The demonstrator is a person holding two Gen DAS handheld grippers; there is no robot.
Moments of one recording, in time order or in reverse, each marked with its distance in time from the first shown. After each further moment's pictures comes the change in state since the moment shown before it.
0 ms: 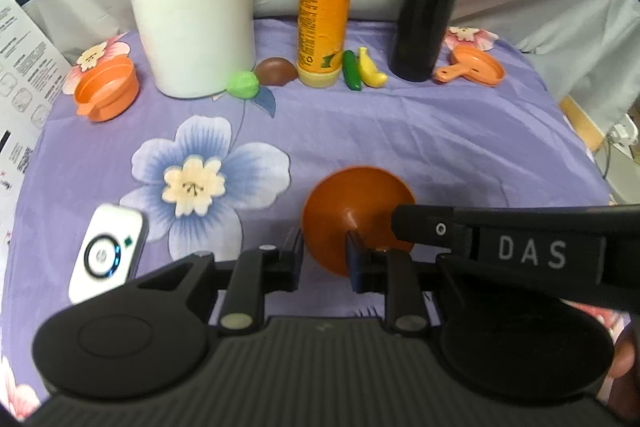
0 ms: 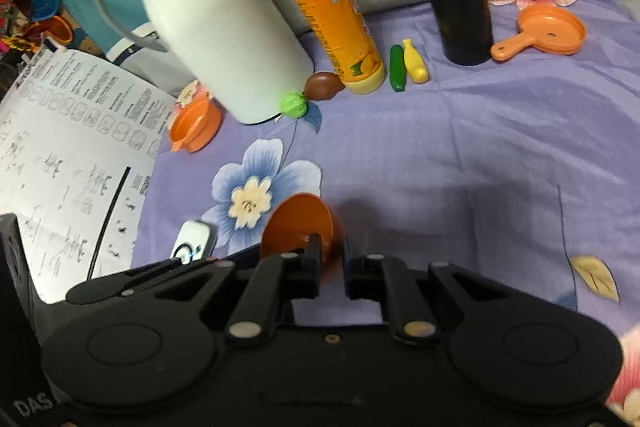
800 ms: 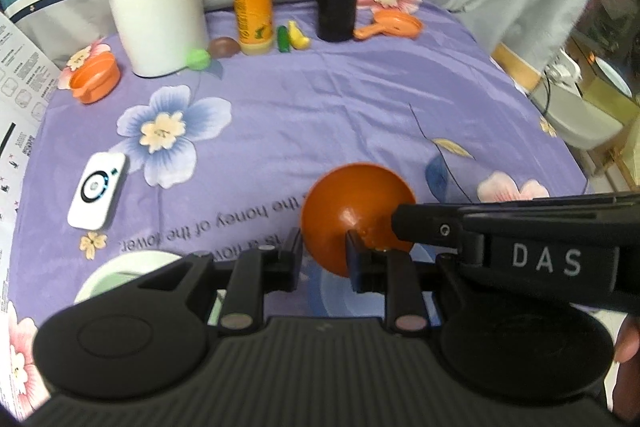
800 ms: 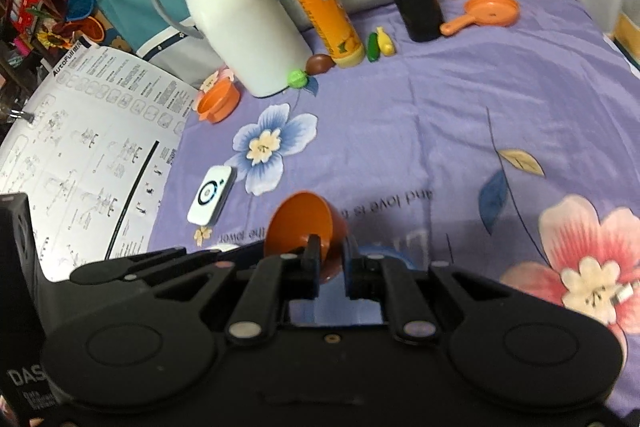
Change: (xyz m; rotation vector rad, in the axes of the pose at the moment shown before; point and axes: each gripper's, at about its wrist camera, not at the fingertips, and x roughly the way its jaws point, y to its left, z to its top) left arm -0.076 -0.061 -0.079 0.119 0.013 -0.041; right arm -0.112 -0.024 -0.102 0.013 -0.051 0.016
